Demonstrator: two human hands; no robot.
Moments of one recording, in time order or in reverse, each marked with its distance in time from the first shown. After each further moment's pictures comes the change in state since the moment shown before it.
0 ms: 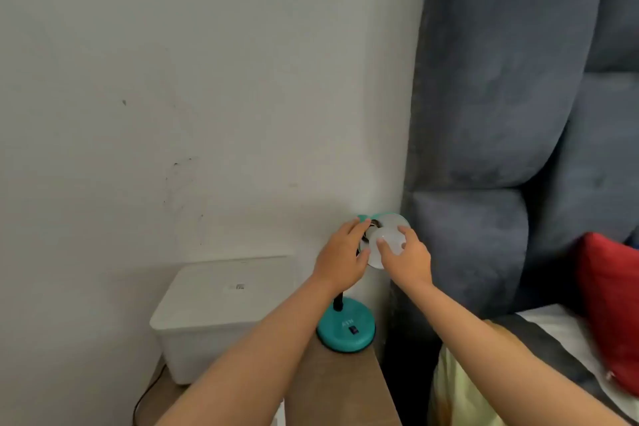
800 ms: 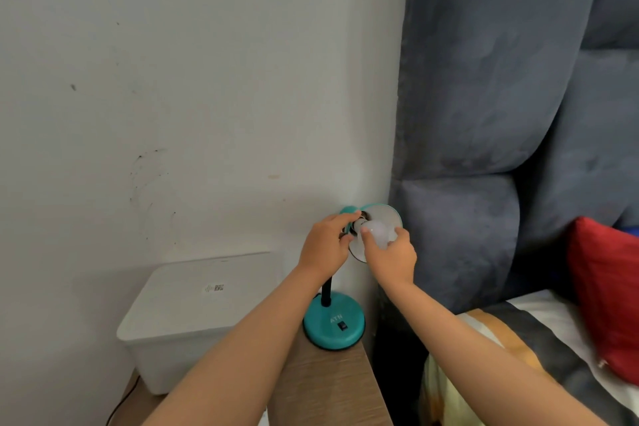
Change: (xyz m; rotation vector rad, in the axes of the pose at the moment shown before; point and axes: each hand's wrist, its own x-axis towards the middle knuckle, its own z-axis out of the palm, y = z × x) left_hand 0.021 -0.012 0.008 -0.147 0.077 -0.044; right_hand 0.007 0.009 0.019 0.172 0.115 0.163
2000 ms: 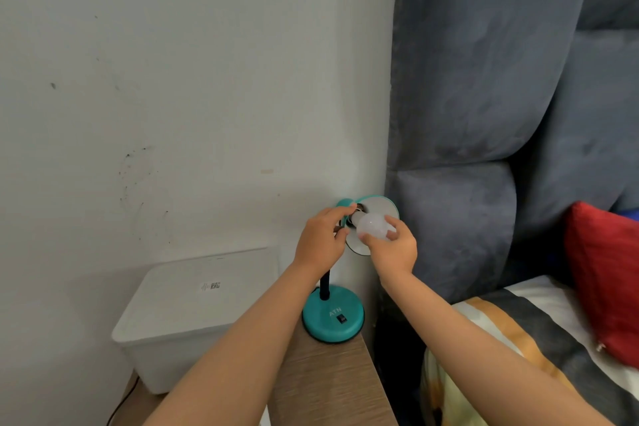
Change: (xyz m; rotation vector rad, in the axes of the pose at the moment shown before) left_hand 0.001 -0.005 0.004 -0.037 0.009 -0.011; right_hand -0.001 0.002 -0.002 0.182 0.035 0.084
